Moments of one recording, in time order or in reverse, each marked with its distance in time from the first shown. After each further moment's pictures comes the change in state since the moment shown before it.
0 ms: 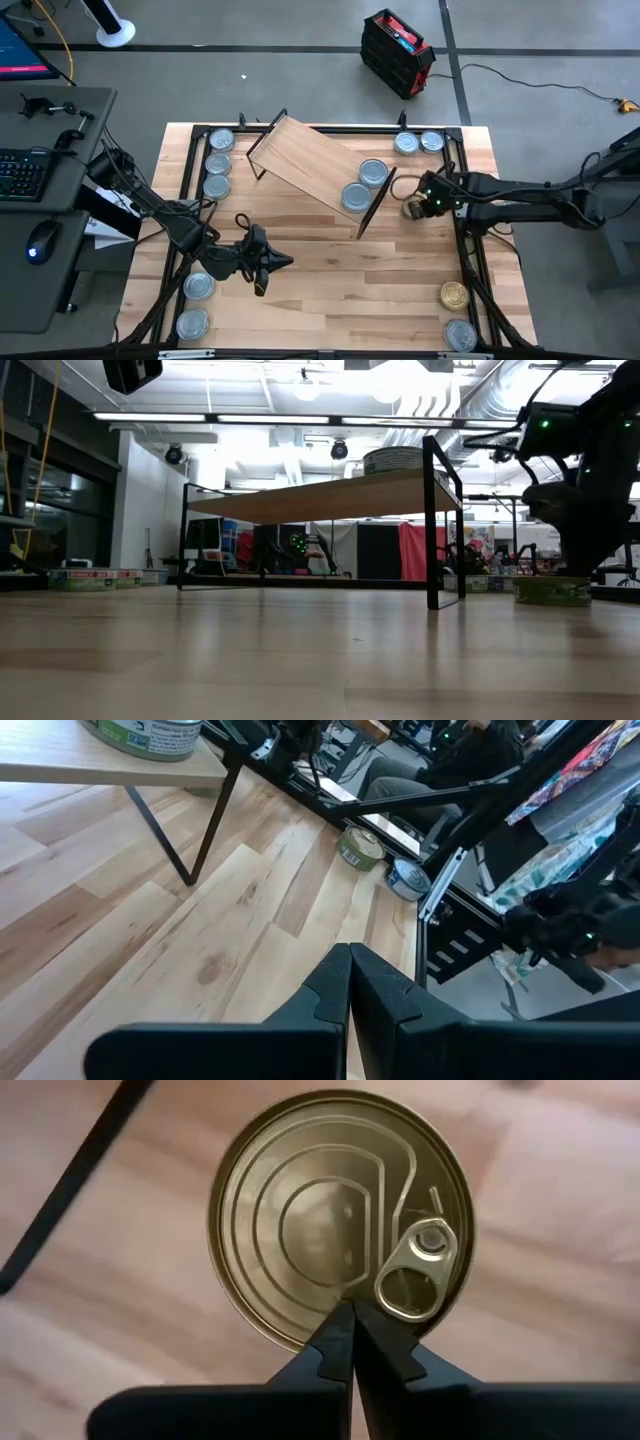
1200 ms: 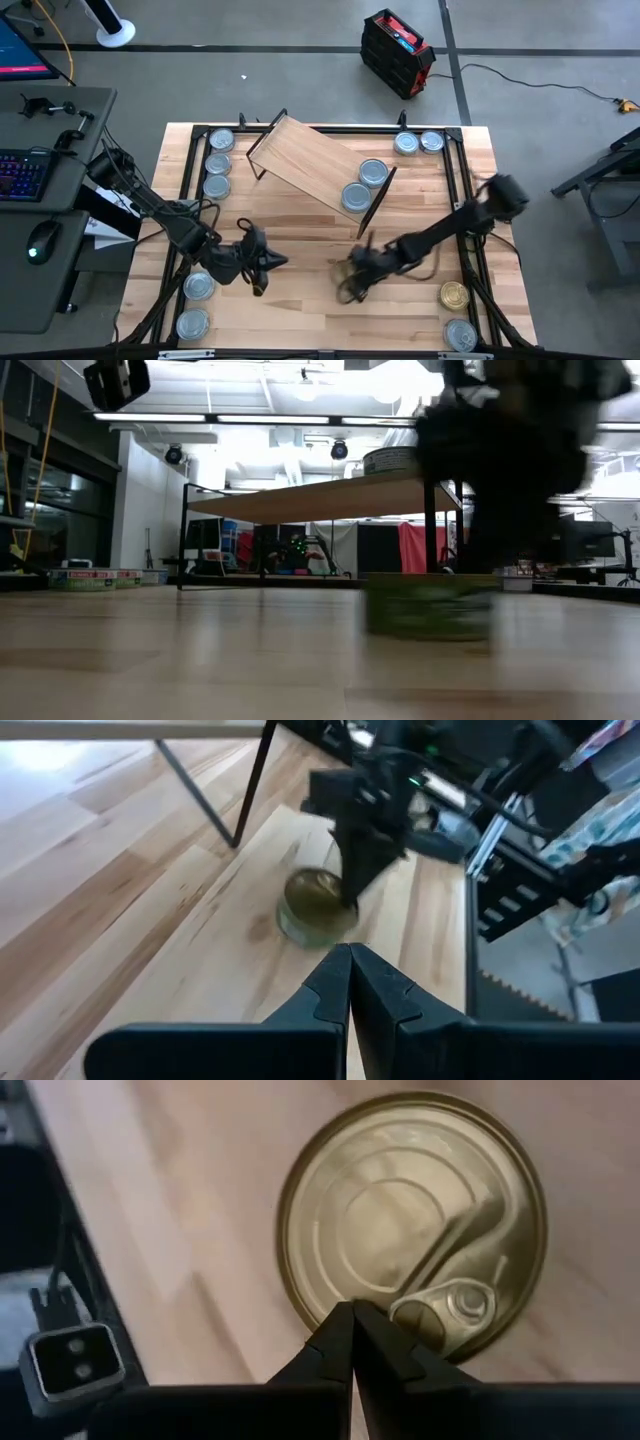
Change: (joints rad) left arm -0.015 0.000 0.000 -0.174 0.013 -0.019; right arm 0.752 0.968 0.571 0.738 0.086 0.145
